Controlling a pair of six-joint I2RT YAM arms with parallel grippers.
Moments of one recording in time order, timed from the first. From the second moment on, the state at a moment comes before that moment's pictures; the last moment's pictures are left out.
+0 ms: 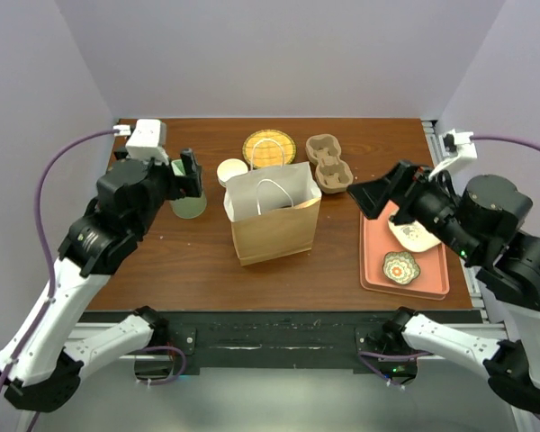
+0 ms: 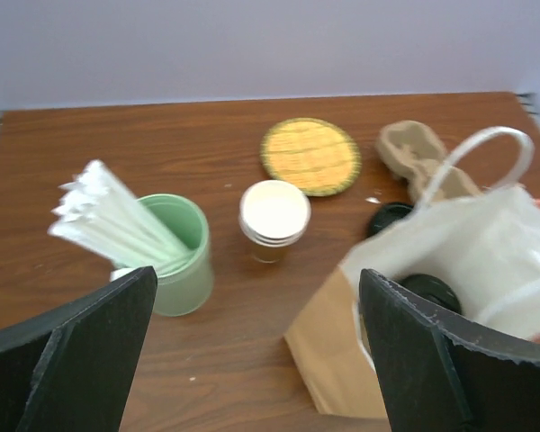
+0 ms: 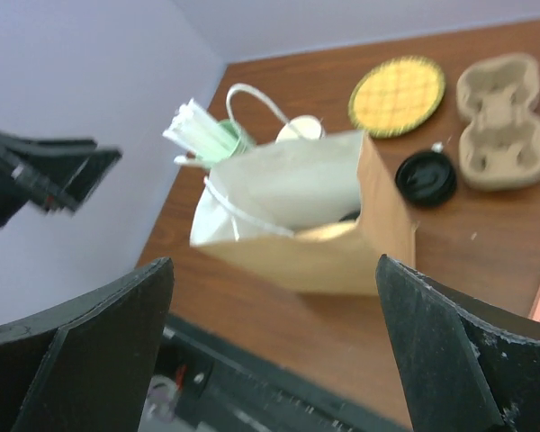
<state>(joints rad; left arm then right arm) -0.57 0.91 1.30 -0.62 -0.38 -0.21 0.73 0.94 1.68 -0.95 0.23 0.58</state>
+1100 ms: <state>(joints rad) -0.24 1.34 1.31 -0.78 -0.47 -0.47 0.73 0.95 1.70 -1.08 0.03 0.53</state>
